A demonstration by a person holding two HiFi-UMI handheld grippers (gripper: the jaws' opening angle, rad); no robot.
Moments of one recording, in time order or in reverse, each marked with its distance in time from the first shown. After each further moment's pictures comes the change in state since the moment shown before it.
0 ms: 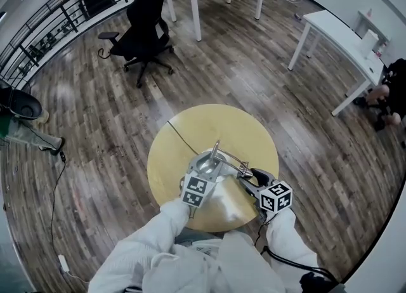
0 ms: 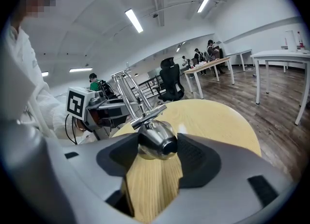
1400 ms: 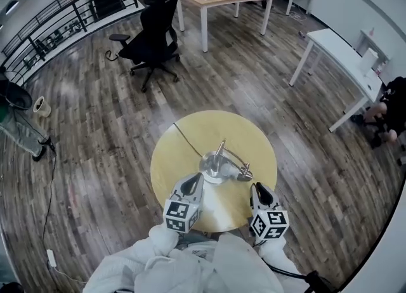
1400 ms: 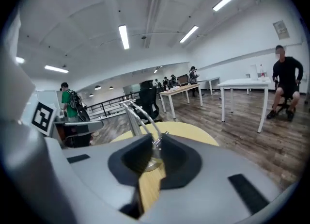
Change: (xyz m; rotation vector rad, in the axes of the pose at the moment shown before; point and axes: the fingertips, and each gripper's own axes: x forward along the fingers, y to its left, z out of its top) left arm -0.129 -0.011 0.022 -0.228 -0.109 0.137; right arm -0.085 0.049 0.038 0.021 -0.240 -0.395
